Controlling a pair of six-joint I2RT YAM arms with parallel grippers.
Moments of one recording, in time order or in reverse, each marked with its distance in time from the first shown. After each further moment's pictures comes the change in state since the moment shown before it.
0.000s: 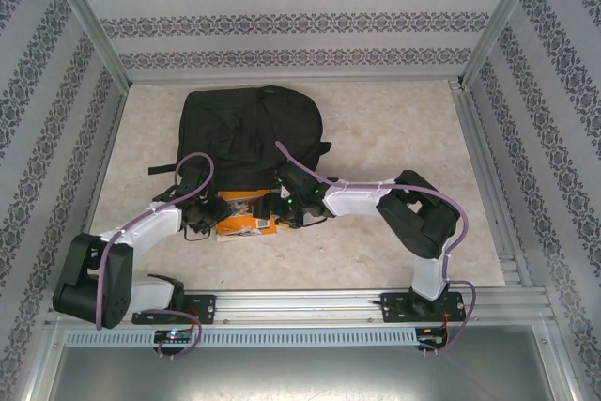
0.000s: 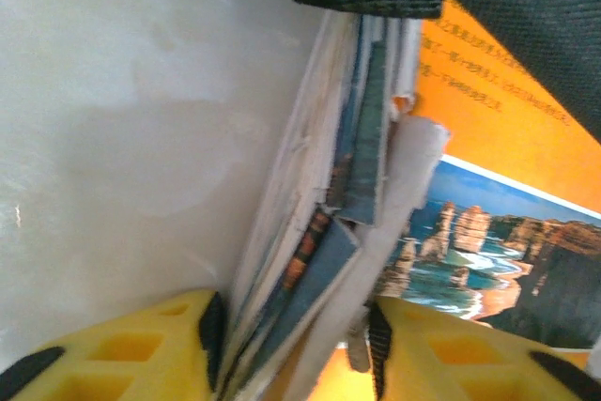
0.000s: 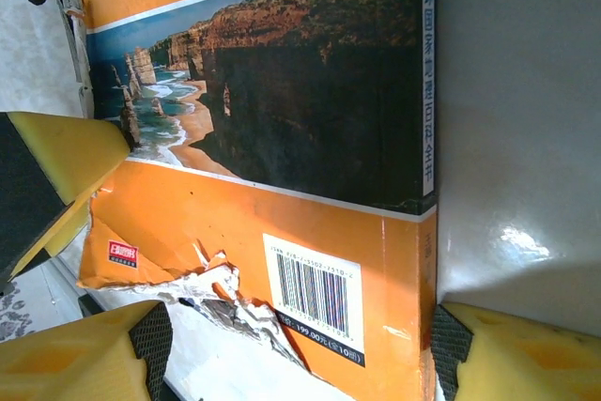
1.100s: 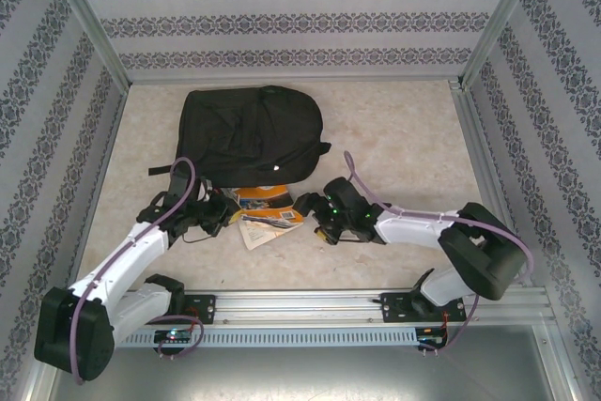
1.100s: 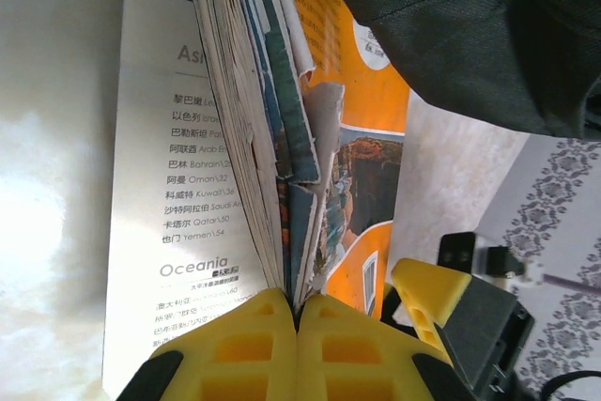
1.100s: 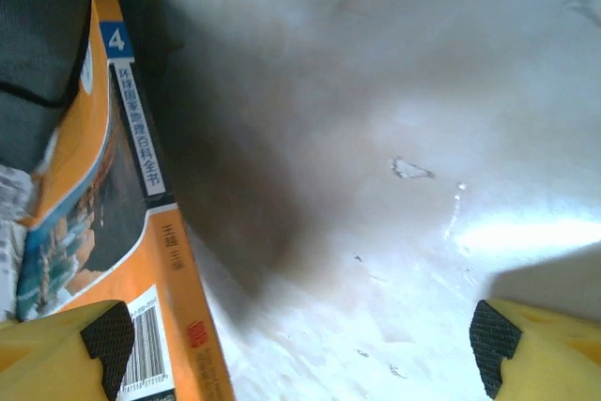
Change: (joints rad) left arm -0.040 -0.301 -0.010 0.006 0.324 -0.358; right arm -0.089 -0.435 -0.498 0.200 0.176 0.422
